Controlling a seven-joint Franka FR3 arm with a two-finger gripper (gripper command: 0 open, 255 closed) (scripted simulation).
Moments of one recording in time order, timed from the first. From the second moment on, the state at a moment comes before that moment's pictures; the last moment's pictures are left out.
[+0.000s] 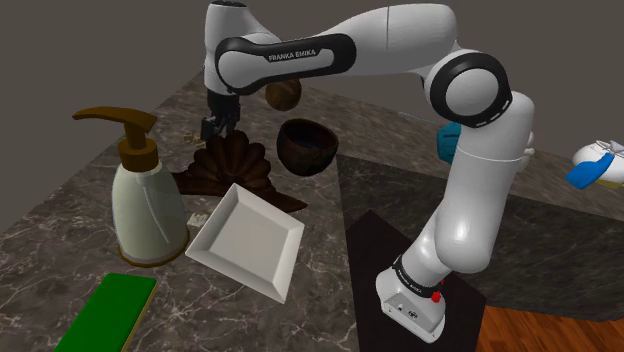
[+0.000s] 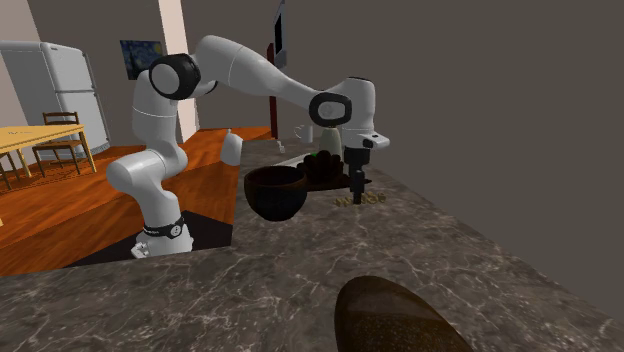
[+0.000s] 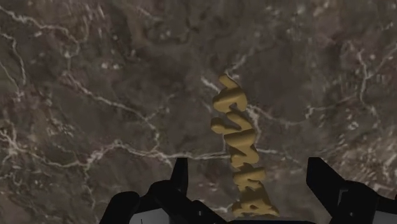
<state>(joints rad) 0.19 0.34 0.21 -1.66 -0.10 2.01 -0.02</state>
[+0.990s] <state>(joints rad) 0.19 0.35 0.21 -1.66 -0.10 2.02 -0.02</state>
